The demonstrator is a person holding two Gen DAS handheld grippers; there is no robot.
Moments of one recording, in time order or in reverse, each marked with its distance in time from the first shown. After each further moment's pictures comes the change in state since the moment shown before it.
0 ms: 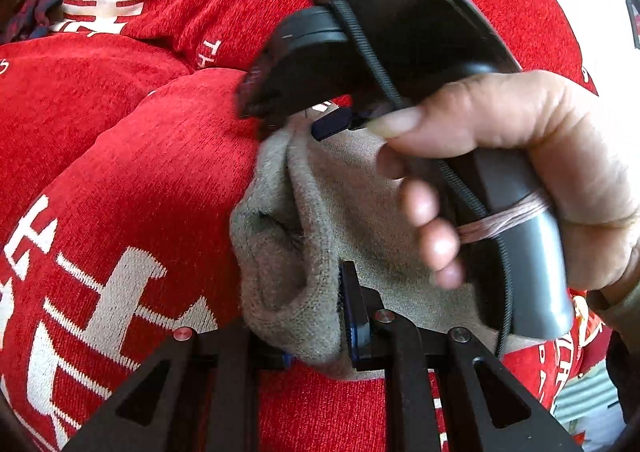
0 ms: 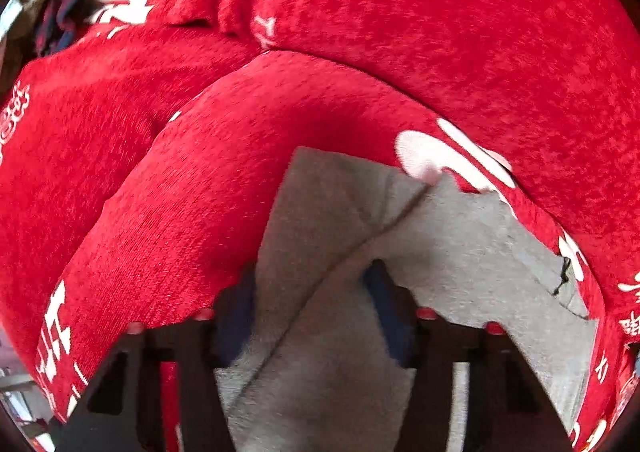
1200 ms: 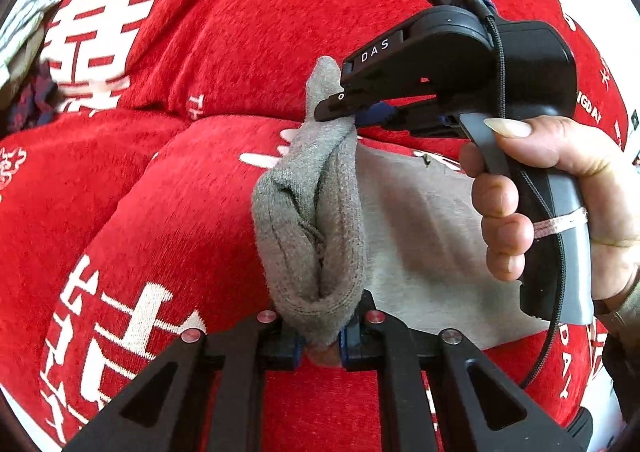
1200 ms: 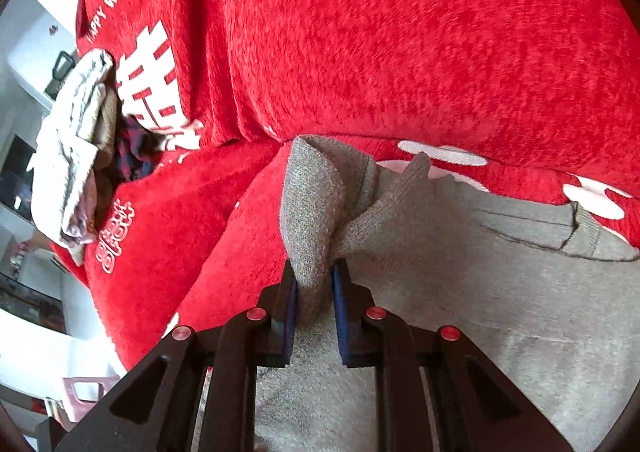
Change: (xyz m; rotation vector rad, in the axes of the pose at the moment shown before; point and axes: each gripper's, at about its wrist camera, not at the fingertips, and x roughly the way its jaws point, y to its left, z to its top) left arm -0.028 -0.067 0.007 0.199 -0.027 0.166; right arm -0.077 -0.117 -0.048 0.264 -0.252 0.444
